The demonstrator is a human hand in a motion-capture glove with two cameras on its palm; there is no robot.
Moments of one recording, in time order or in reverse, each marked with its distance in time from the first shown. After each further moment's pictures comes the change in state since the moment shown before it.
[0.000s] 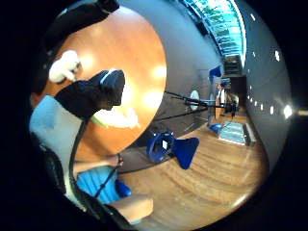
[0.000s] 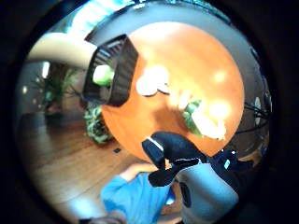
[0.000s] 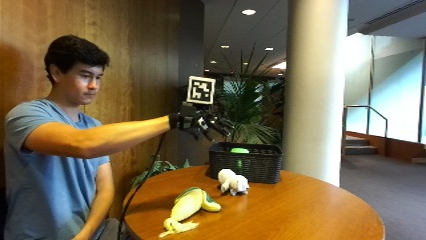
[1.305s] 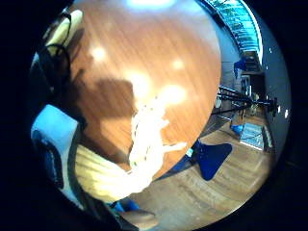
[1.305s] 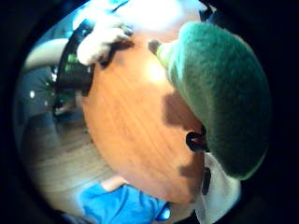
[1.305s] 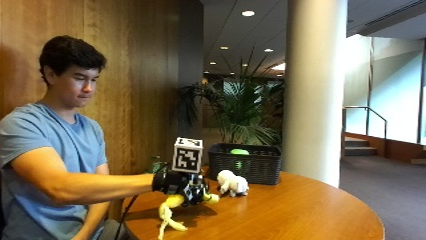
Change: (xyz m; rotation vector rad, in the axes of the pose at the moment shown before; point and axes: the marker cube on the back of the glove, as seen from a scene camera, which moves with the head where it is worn) arm 0.042 0.021 0.218 -0.031 -0.148 -0.019
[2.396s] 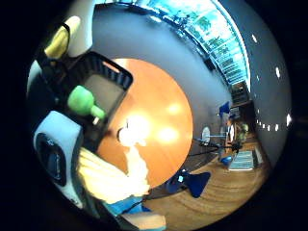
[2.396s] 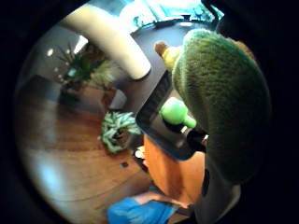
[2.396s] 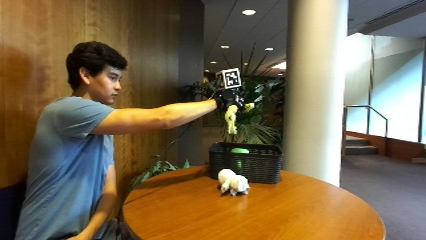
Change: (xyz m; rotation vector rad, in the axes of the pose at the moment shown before) arm -0.340 -0.150 -0.274 0.337 0.032 -0.338
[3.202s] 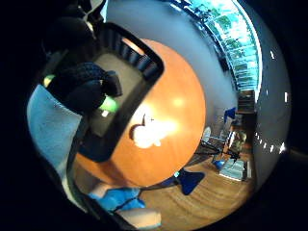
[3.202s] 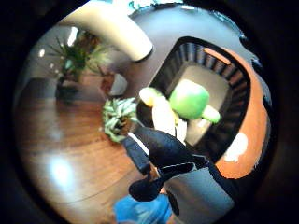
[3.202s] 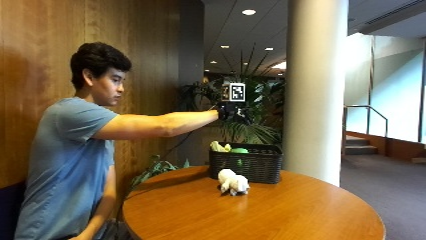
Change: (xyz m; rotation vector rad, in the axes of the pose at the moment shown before) arm -0.003 0.006 0.065 -0.203 -0.060 -0.081
